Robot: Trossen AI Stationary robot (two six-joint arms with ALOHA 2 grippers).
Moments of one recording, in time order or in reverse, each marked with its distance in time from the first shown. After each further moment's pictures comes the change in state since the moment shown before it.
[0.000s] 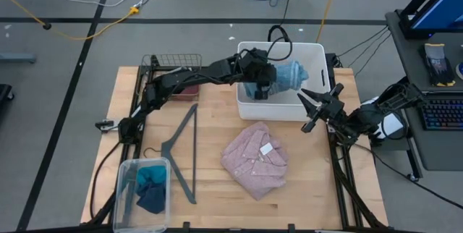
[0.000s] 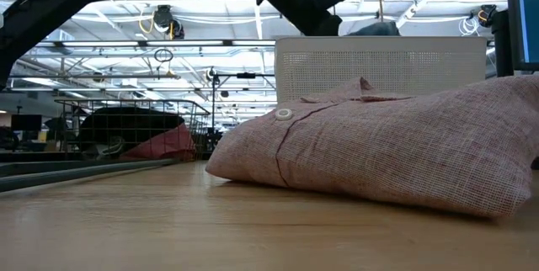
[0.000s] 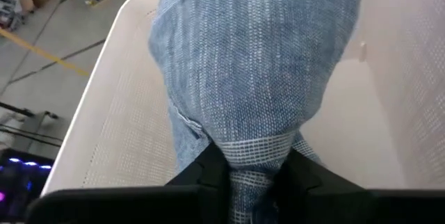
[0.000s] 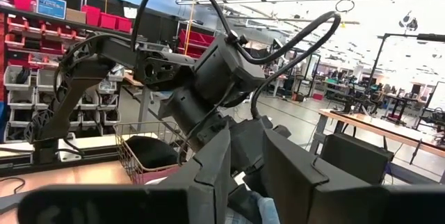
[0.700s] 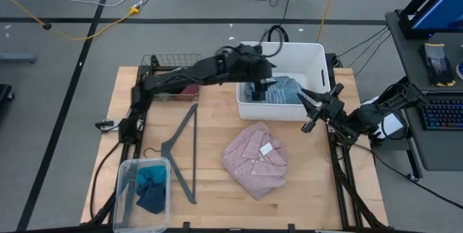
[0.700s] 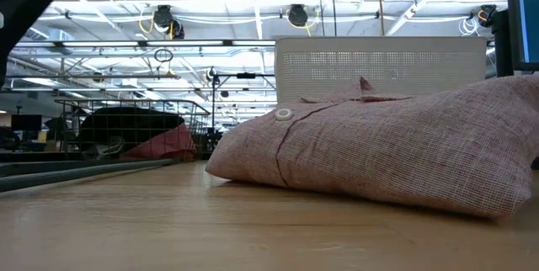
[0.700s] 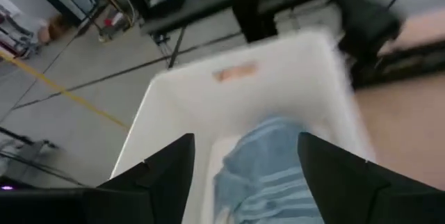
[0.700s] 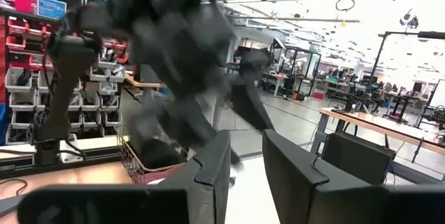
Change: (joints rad) left arm -0.077 -0.166 0.001 -0.025 0.003 -0.086; right arm 0.000 0.000 0.000 0.000 -0.001 0.011
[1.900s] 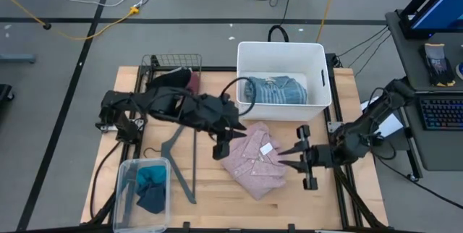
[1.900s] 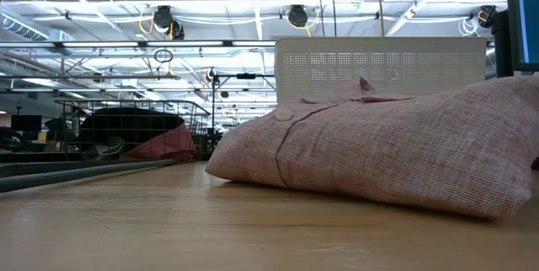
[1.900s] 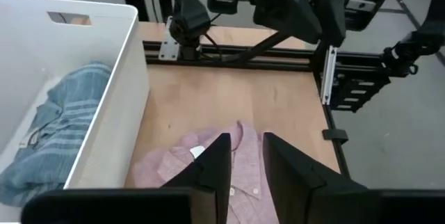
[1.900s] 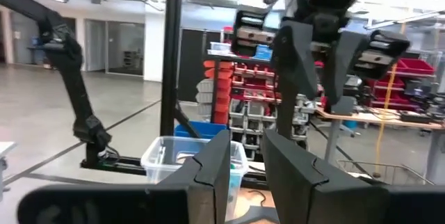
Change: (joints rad) left arm -0.430 -0.272 0.000 -0.447 -0.051 -0.642; right arm 0.239 0.368 0.098 0.151 -0.483 0.285
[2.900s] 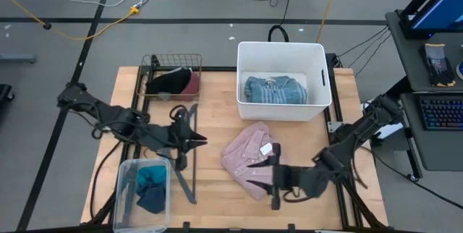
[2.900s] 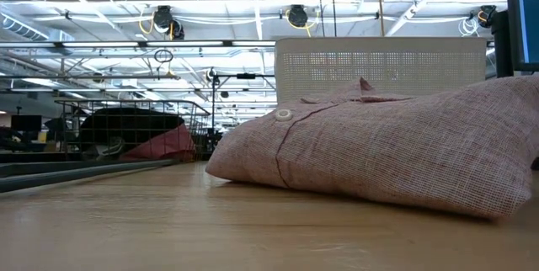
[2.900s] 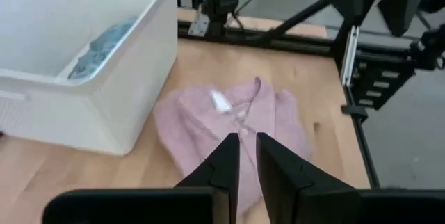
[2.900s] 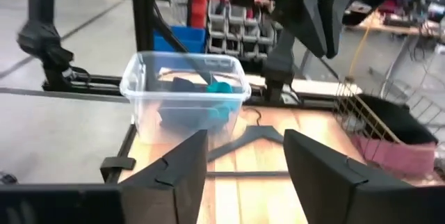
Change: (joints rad) left arm -0.238 -0.579 -0.938 0.407 -0.341 -0.176; right arm -0.040 0.432 0.545 -0.650 0.090 0.320
